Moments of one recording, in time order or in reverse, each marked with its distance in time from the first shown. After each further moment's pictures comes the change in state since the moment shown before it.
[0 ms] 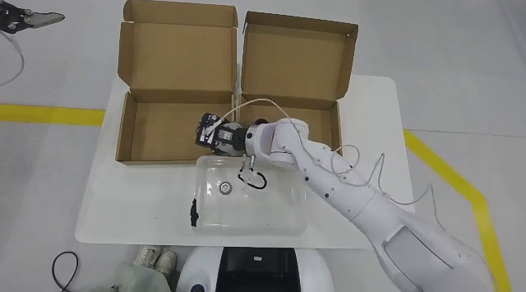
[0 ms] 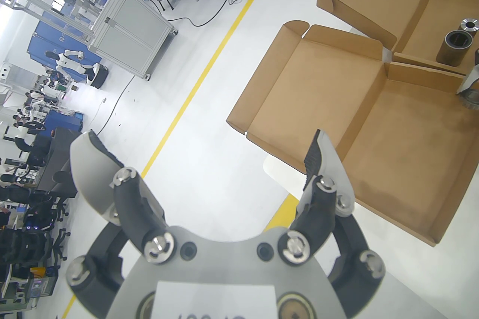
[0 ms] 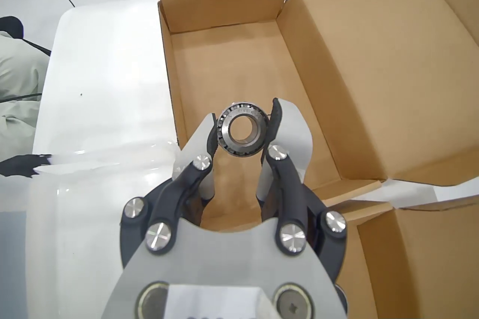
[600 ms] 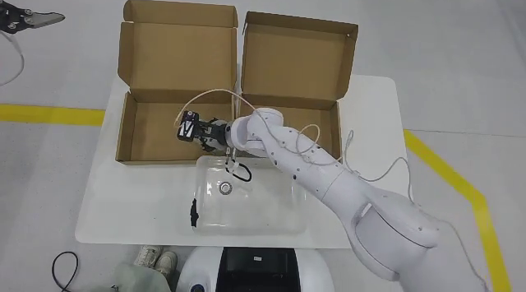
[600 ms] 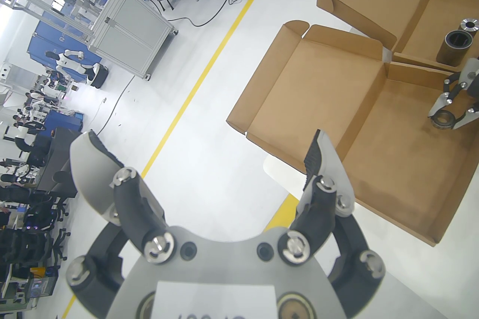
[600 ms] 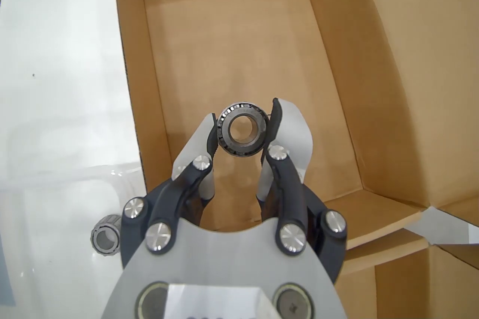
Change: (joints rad) left arm 0.000 0.000 0.000 0.000 0.000 0.000 0.000; right arm 0.172 -0.216 -0.150 0.395 0.073 0.026 0.061
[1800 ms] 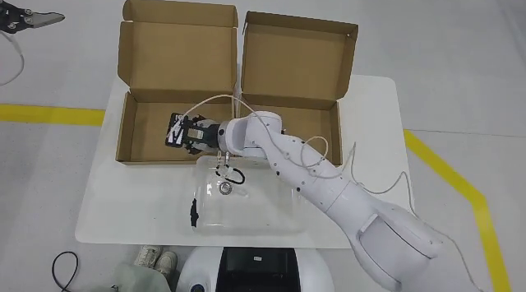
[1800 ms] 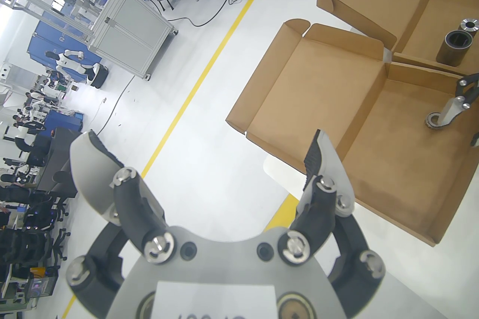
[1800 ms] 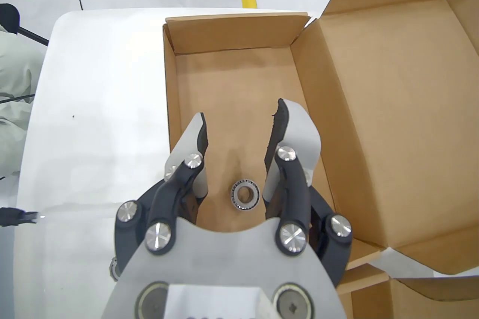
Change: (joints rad) left arm 0.000 0.000 0.000 0.000 0.000 0.000 0.000; right arm -0.159 0.083 0.170 -0.336 -0.180 -0.049 -0.049
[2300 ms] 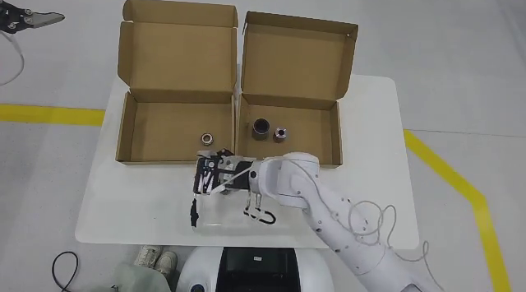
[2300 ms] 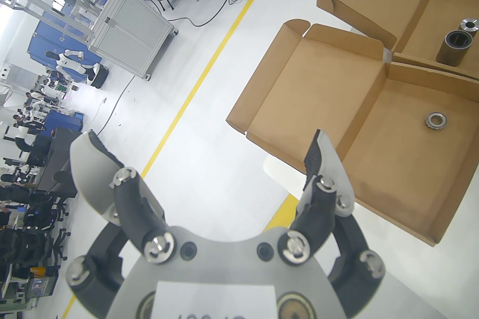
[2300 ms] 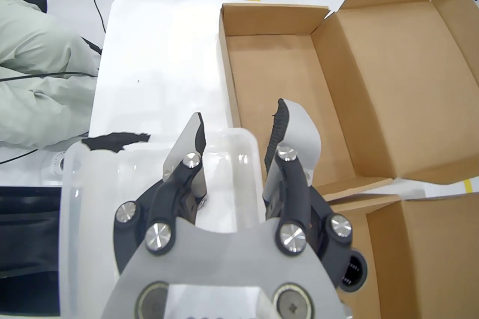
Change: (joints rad) left arm 0.000 0.000 0.000 0.000 0.000 0.000 0.000; right arm -0.475 0.190 0.252 -0.618 -0.182 -0.152 0.244
